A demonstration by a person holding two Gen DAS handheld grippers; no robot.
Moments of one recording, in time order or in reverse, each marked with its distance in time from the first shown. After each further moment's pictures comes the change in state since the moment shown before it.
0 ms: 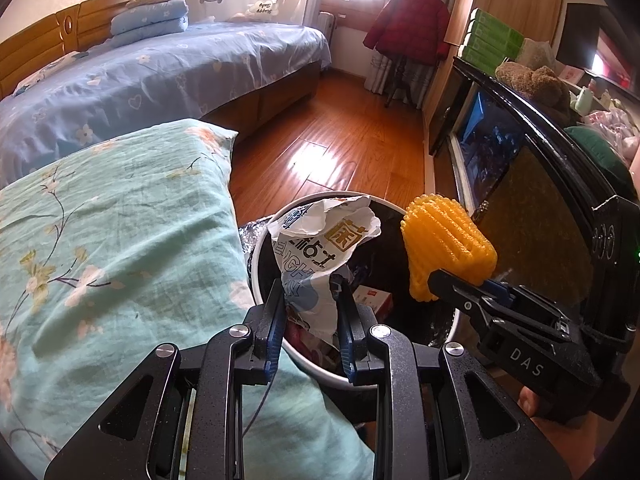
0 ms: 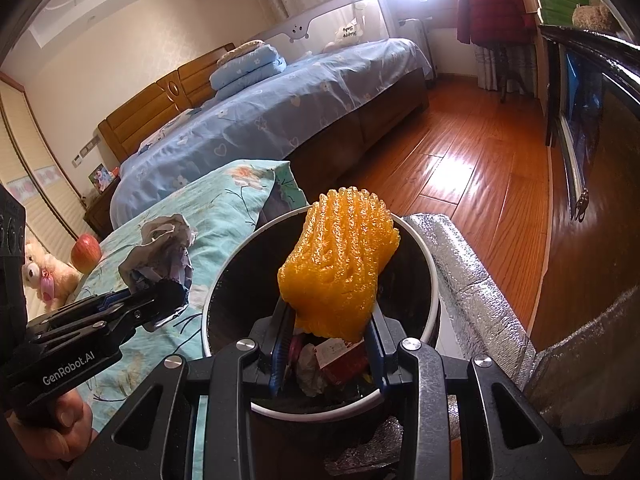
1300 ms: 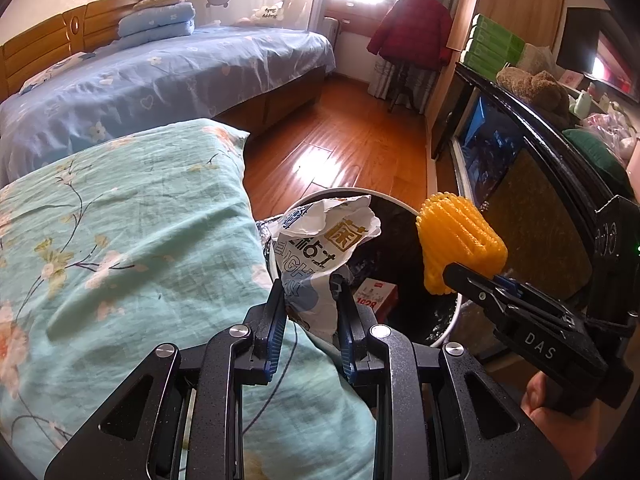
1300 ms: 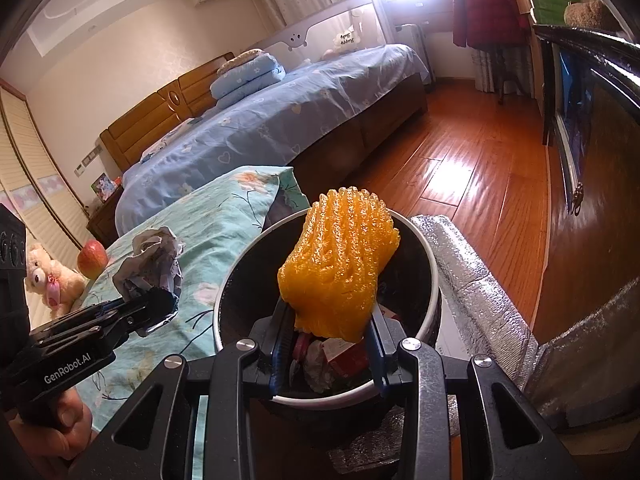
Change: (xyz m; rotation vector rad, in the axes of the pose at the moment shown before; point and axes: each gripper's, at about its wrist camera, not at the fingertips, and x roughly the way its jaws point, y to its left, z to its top) left arm -0.019 0.012 -0.014 -0.006 -0.020 0.010; right arm -0.013 0.002 -0.007 0.020 -0.029 0.010
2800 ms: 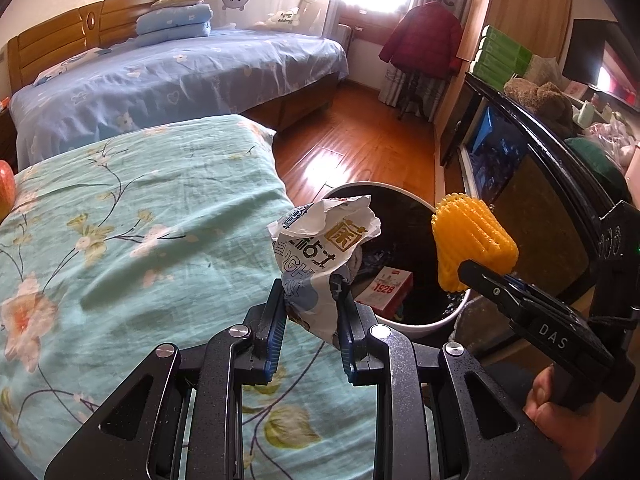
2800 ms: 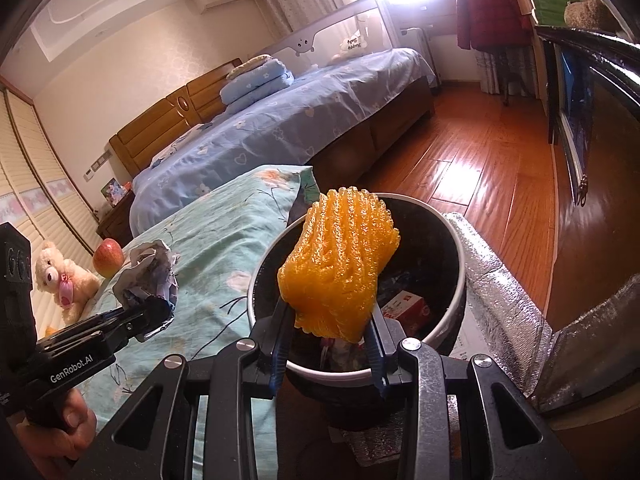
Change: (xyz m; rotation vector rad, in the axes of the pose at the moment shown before) left arm -0.027 0.027 -0.019 -0.034 -0.023 0.020; right arm -0.015 0.023 -0.016 0.012 -0.023 0.030
